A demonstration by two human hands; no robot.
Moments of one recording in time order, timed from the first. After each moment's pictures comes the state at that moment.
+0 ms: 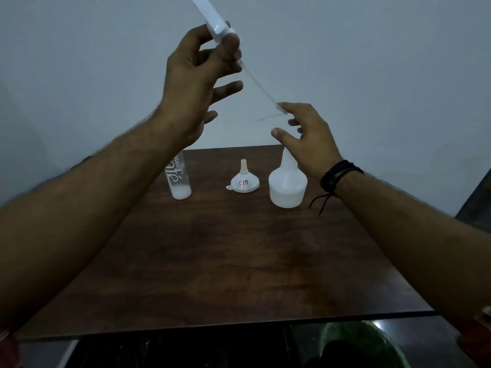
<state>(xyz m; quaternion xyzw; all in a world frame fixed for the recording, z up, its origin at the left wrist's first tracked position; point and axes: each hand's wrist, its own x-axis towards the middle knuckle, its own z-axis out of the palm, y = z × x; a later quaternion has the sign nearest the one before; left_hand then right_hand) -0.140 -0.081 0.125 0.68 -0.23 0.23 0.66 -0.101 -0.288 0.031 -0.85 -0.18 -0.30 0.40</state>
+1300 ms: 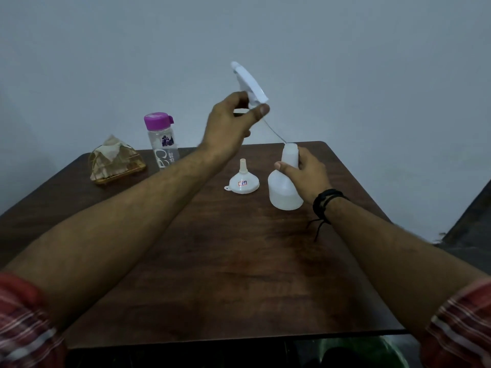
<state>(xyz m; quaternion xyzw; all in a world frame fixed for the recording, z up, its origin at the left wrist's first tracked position) -0.076 -0.112 0.053 0.76 -0.16 0.19 0.60 -0.075 -0.294 -0.040 -0.85 -0.03 -0.14 0.50</state>
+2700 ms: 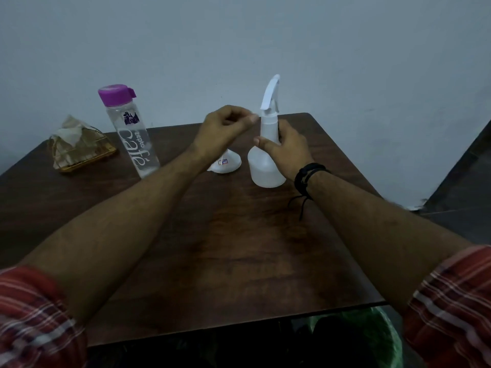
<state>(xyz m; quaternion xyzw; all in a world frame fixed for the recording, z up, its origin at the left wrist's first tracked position) -0.040 -0.119 -0.014 0.82 -0.18 0.08 0.54 -0.066 -0.293 -0.050 -0.84 -0.05 -0.15 0.52</state>
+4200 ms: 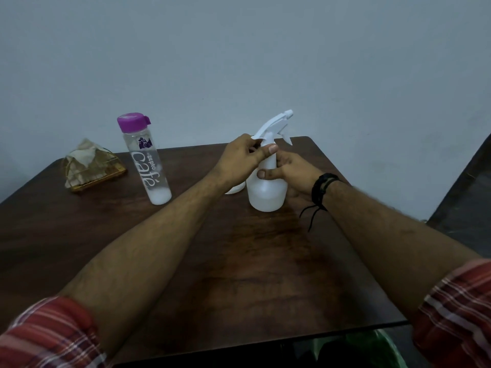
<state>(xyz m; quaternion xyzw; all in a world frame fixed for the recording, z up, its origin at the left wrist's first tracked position) -0.051 -0.144 -0.007 0.85 -0.19 0.07 0.50 -0.064 -0.308 -0.028 -0.77 -0.15 0.09 0.62</state>
